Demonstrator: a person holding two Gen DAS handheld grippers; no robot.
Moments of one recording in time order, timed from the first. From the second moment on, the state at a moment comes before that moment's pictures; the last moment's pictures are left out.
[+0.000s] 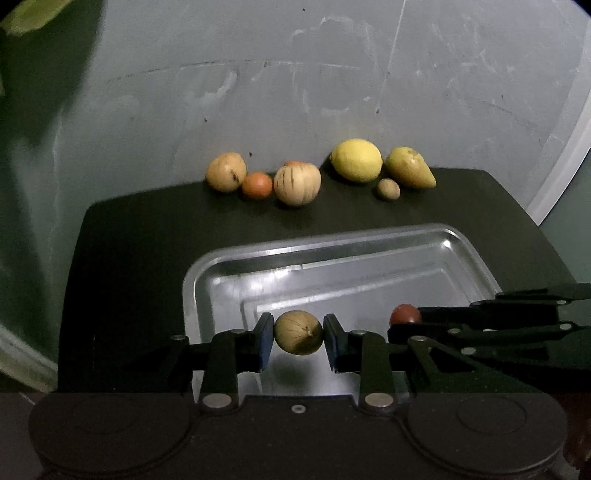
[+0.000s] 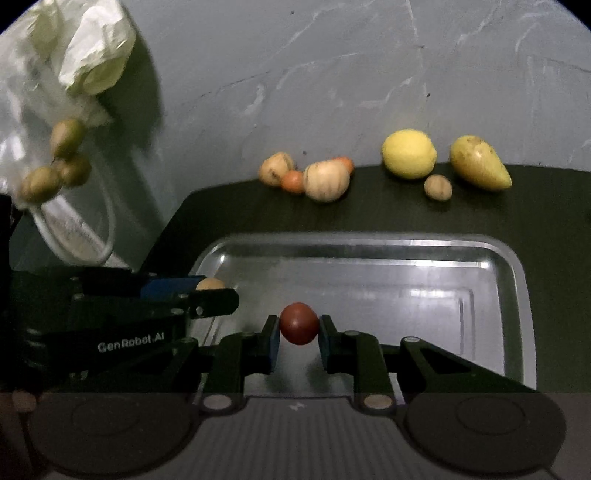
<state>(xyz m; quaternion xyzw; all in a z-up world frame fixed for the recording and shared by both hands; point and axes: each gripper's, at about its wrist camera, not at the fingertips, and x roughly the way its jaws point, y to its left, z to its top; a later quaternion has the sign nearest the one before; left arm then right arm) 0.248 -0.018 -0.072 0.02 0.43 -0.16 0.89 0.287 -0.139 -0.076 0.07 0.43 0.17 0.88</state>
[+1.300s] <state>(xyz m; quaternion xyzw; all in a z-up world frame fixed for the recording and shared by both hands) 0.212 -0.018 -0.083 0.01 0.49 -0.15 0.86 0.245 -0.127 -0.093 0.03 0.48 0.18 0.86</state>
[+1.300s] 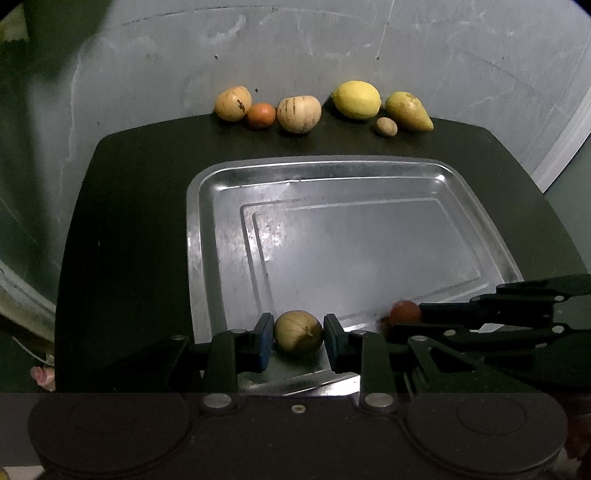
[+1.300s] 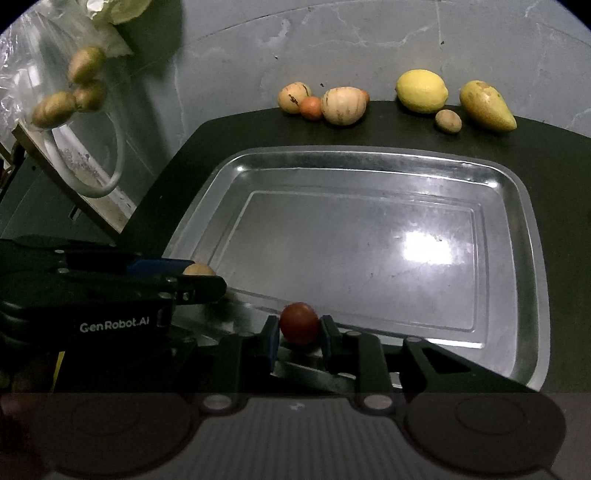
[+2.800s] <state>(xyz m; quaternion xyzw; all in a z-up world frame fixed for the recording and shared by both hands) 0.244 0.053 -0.051 0.06 0.49 -0.08 0.87 0.253 -0.128 -0.066 -0.09 0.49 0.07 0.86</state>
